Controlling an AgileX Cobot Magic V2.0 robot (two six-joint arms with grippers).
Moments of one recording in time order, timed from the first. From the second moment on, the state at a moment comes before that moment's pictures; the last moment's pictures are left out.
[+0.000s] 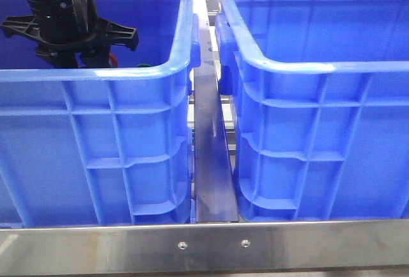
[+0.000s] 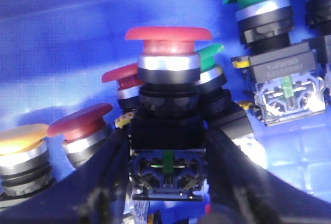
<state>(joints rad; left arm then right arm) -0.43 1.85 -1.44 0.34 0.76 -0.46 0.00 -0.01 0.03 0.00 -0.10 0.09</state>
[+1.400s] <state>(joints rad) -1.11 1.37 -1.44 0.33 1.03 -0.29 0.00 0.00 -0.23 0.03 0.10 0.18</state>
